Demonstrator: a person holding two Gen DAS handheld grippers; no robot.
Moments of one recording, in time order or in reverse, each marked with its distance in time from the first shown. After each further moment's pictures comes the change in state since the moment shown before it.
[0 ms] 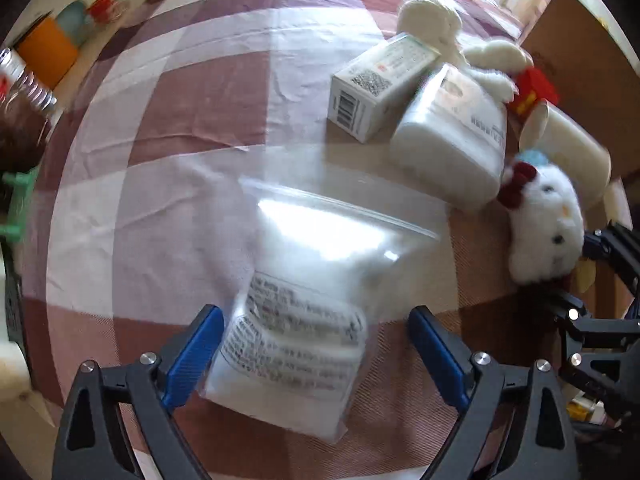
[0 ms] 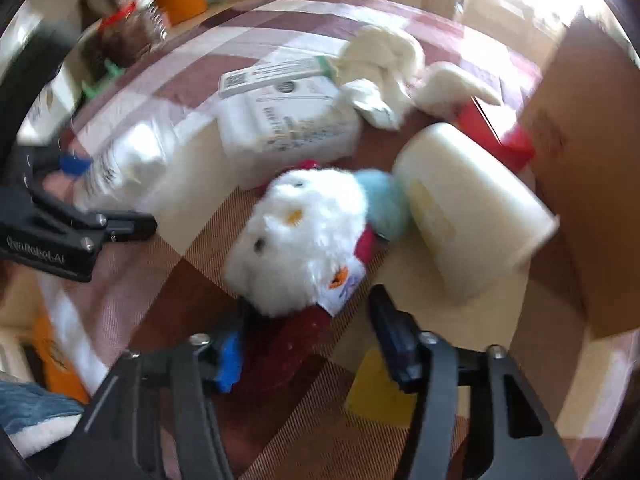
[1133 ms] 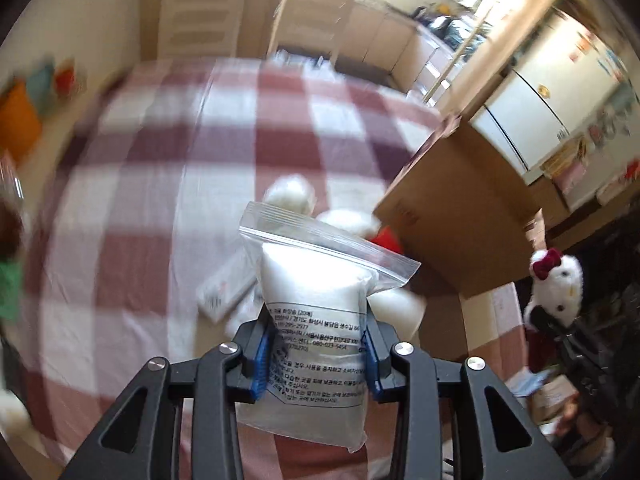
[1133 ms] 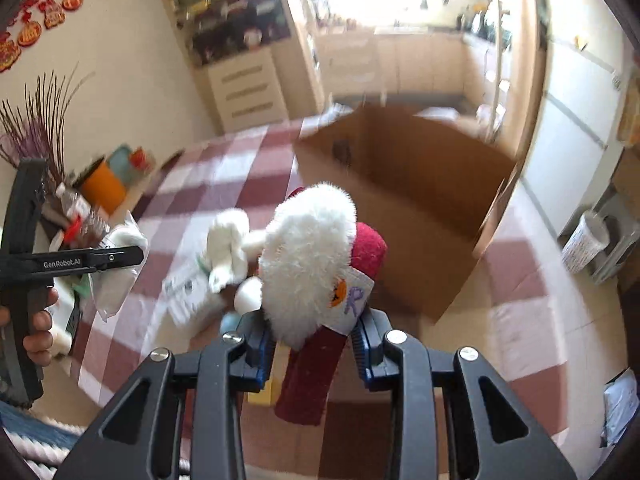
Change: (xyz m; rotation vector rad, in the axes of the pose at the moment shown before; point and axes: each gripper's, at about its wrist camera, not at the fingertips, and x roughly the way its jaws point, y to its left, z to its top) left arm -0.163 -0.073 0.105 0.028 -0.276 -0.223; right arm -0.208 -0.125 -0.012 0.437 -0.351 -0.136
